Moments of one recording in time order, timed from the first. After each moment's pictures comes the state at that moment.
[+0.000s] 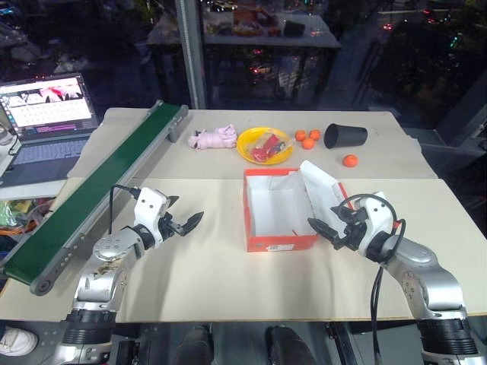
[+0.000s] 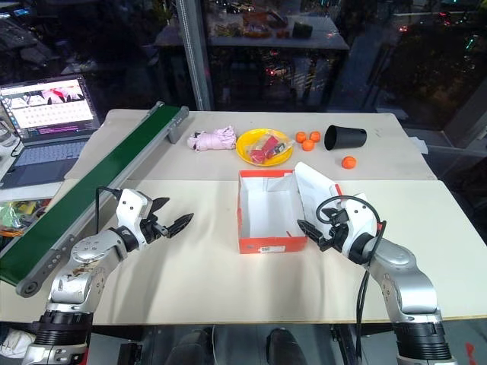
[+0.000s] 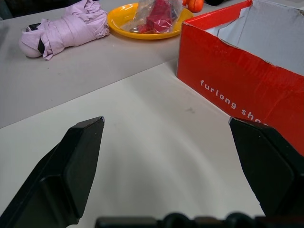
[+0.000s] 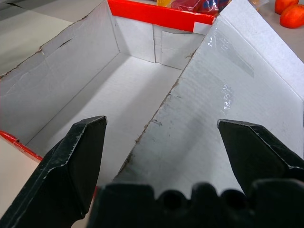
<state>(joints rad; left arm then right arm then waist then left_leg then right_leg) -0.22 0.48 0.10 -0.09 -0.28 0.38 -0.61 -0.17 -0.55 -0.13 -0.17 0.41 0.51 0.60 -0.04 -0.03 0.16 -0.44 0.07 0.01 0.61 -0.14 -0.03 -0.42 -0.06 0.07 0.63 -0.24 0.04</state>
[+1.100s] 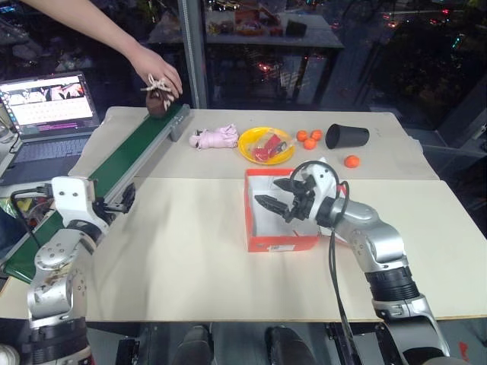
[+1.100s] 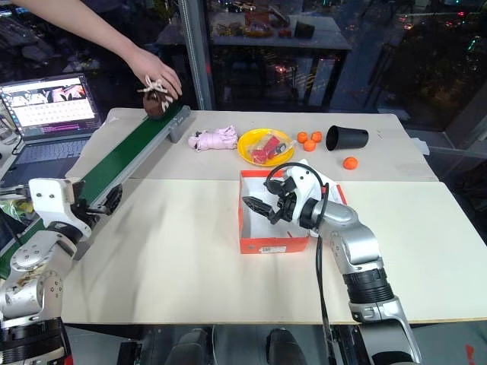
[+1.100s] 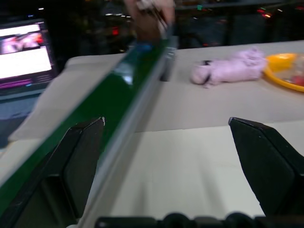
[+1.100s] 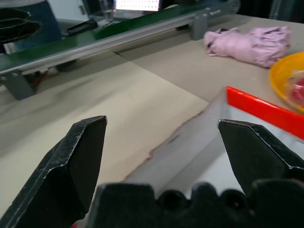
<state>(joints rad) -0.18 0.48 0.45 -0.17 -0.34 0.42 -0.29 -0.54 -0.36 0.07 0.00 0.41 0.53 0.71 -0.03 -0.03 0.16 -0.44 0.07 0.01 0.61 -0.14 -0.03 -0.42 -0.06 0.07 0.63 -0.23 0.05</state>
